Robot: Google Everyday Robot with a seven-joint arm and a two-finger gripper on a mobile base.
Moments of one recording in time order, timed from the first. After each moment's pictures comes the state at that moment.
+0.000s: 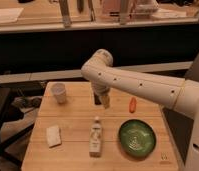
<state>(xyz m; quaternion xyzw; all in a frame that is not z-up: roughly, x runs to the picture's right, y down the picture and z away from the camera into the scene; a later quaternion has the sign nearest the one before) 0.031 0.038 0.745 -0.25 -0.01 -0.18 0.95</state>
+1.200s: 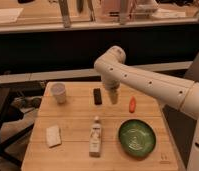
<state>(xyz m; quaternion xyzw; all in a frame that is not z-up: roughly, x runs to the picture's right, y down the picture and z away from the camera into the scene) 0.079 0.019 0.763 -0.24 0.00 -0.14 0.96</state>
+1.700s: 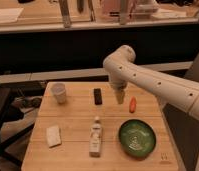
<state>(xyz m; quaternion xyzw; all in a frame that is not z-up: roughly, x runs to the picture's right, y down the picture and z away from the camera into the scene) 0.124 0.018 0.760 -0.25 0.00 -0.10 0.96</state>
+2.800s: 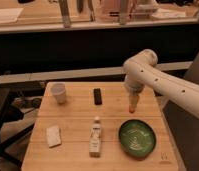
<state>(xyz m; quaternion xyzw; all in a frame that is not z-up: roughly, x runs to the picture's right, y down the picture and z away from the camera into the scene) 0.188 0.042 0.743 -0.25 0.00 -0.06 0.97</state>
